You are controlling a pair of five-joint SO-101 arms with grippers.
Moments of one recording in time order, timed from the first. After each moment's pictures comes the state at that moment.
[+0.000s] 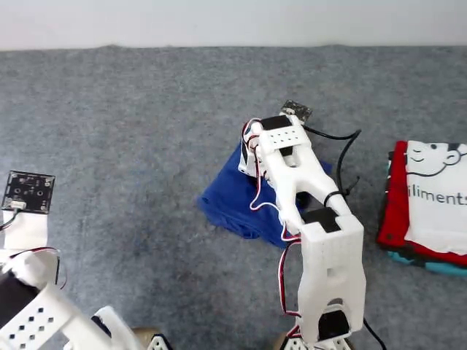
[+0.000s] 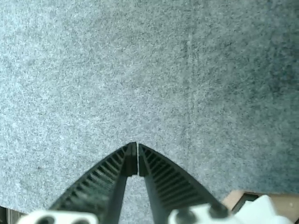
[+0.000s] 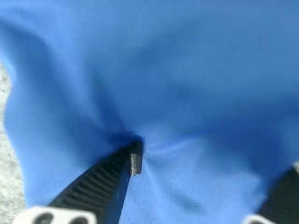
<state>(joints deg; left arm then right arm) -50.2 -60.6 40.0 96.2 -38.9 -17.3 38.2 -16.0 76.4 -44.0</state>
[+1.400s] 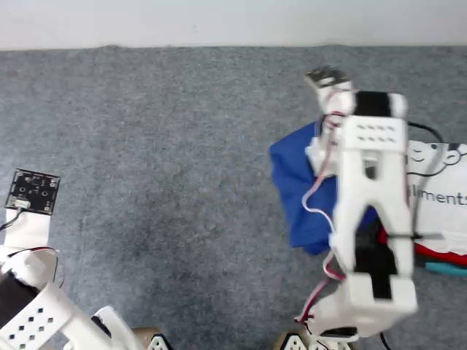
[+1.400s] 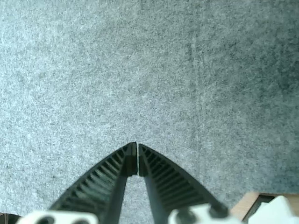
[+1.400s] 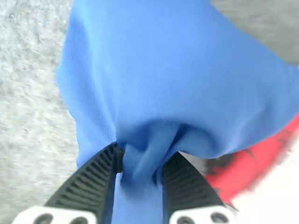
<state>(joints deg) -50.2 -60.6 40.0 94.6 -43.0 1.4 2.8 -14.3 100.5 21.4</state>
